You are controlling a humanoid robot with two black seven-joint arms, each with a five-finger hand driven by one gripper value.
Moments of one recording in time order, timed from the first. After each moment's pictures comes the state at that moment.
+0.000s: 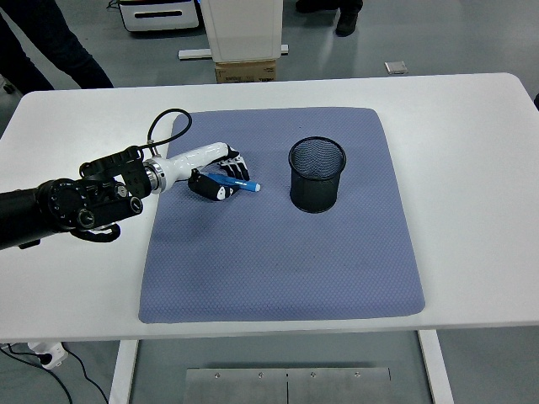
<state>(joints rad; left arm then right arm) -1.22 0.28 0.43 -0.82 0.59 0.16 -0.36 0.04 0.00 0.51 0.18 0.01 0.05 0.03</state>
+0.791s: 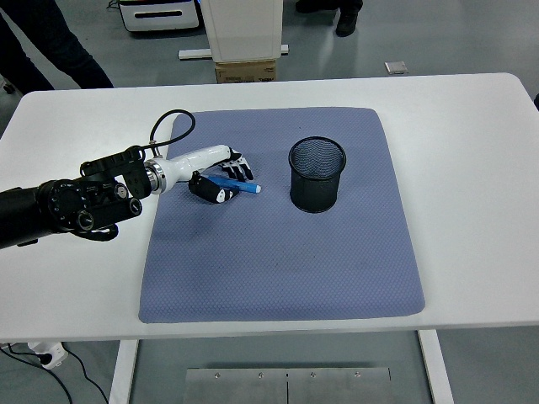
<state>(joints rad) -1.23 0.28 0.44 -0.82 0.65 0.15 -0.37 0.04 0.00 0.51 0.18 0.01 0.05 0.03</state>
